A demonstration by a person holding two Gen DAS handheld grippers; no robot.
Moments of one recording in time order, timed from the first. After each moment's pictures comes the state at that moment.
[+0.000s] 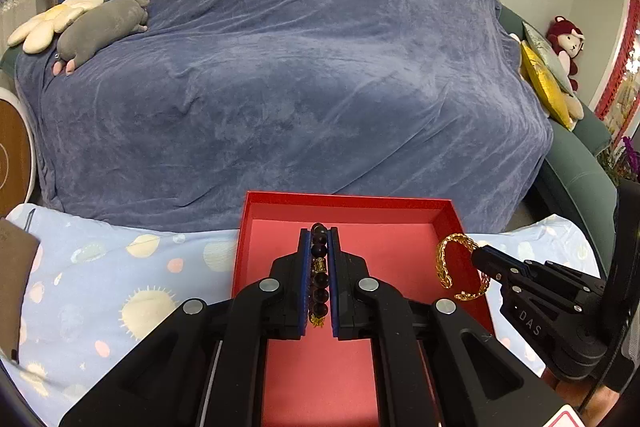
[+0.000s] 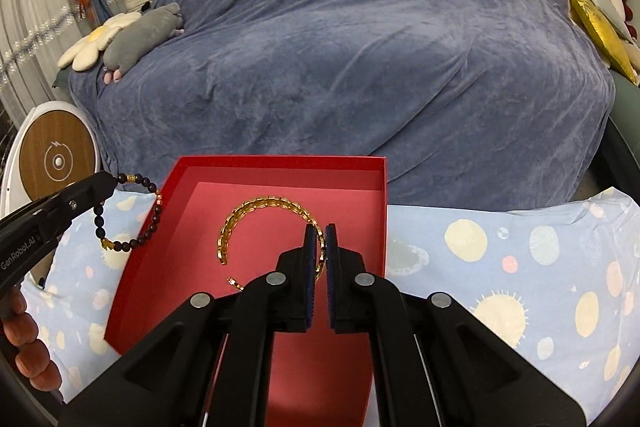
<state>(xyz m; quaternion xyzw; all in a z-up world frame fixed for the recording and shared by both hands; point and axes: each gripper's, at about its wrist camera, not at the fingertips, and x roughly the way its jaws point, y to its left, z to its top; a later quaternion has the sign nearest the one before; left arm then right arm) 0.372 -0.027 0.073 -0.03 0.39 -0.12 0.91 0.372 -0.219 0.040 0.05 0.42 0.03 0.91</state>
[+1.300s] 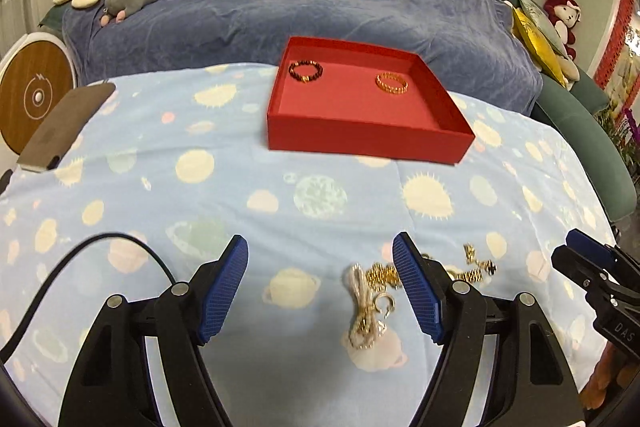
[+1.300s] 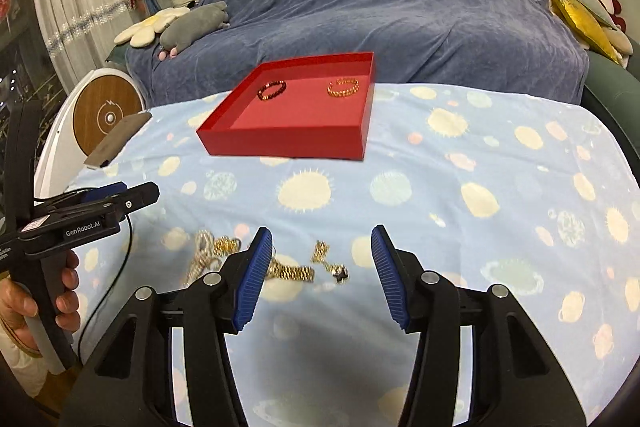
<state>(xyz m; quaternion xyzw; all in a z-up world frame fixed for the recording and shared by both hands) 0.101 0.010 0.020 -0.02 0.43 -0.10 0.90 0.061 -0.223 0.034 0.04 0.39 0.08 0.92</state>
